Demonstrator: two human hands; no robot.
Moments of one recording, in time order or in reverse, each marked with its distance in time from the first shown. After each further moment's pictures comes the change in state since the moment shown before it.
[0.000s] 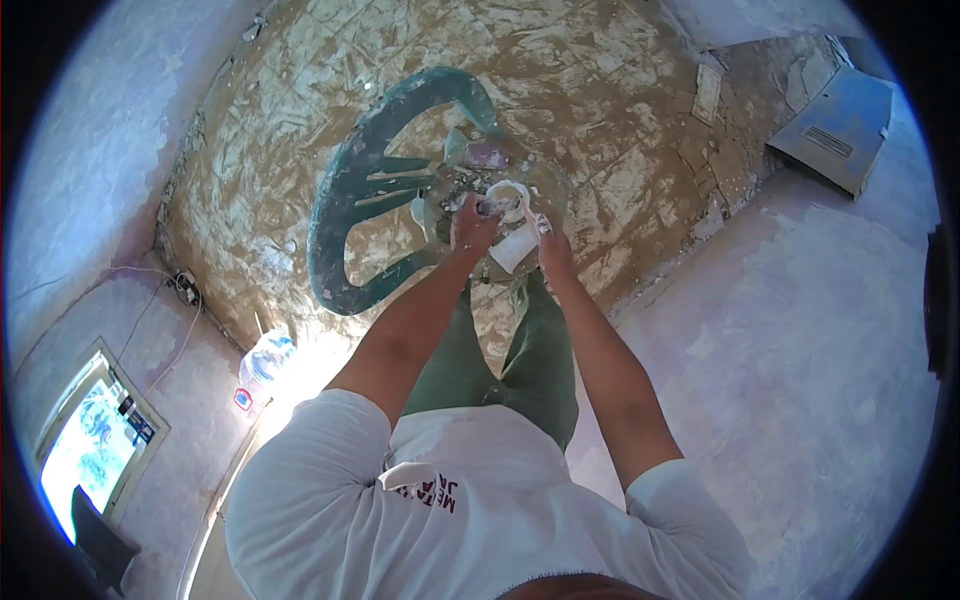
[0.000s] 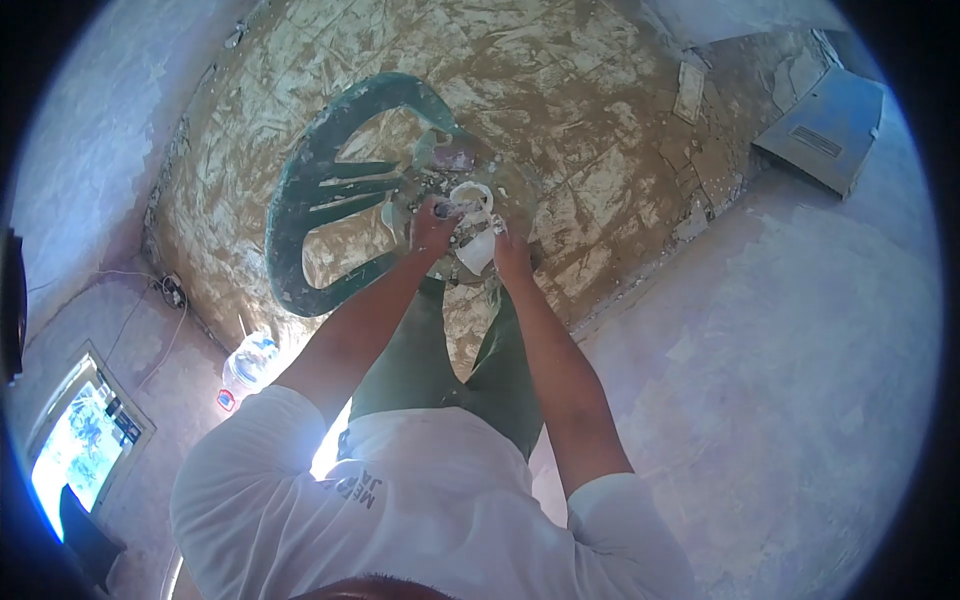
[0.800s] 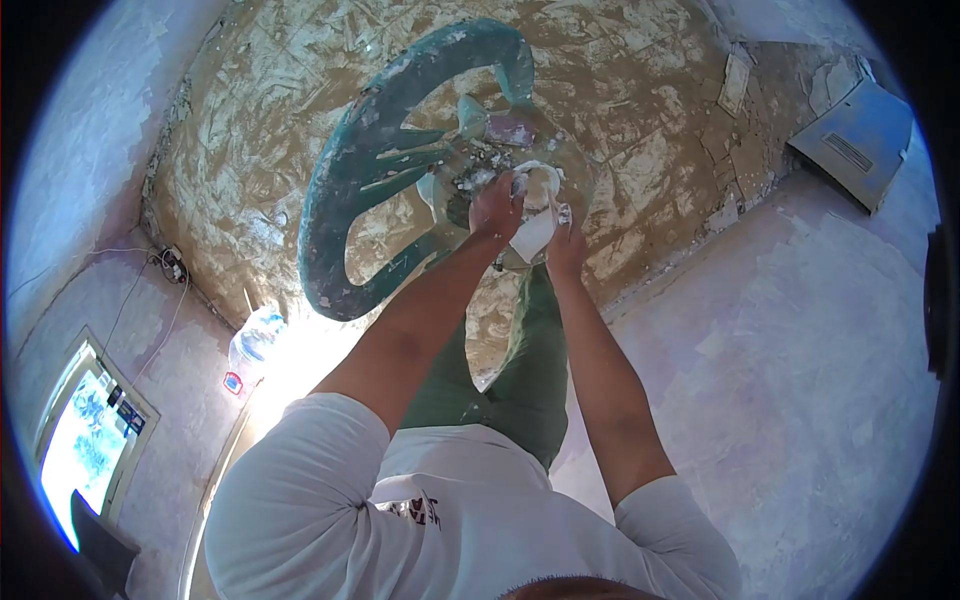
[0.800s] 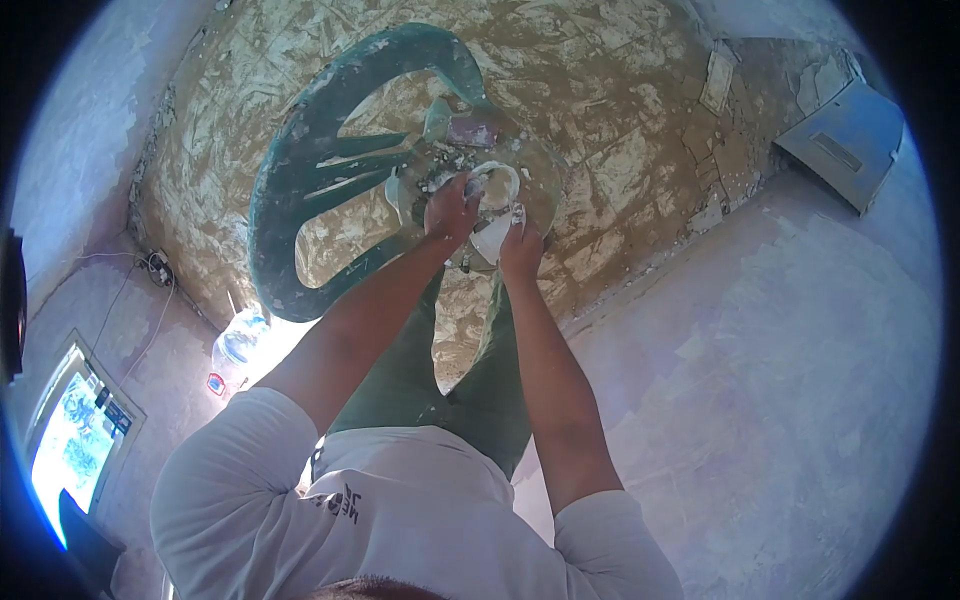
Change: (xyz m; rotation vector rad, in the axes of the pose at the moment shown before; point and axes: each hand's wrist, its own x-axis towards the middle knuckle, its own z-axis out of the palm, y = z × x) left_hand 0.021 -0.021 0.009 0.239 -0.065 0.116; right_hand 0.008 0.030 0.055 -0.150 0.236 0.034
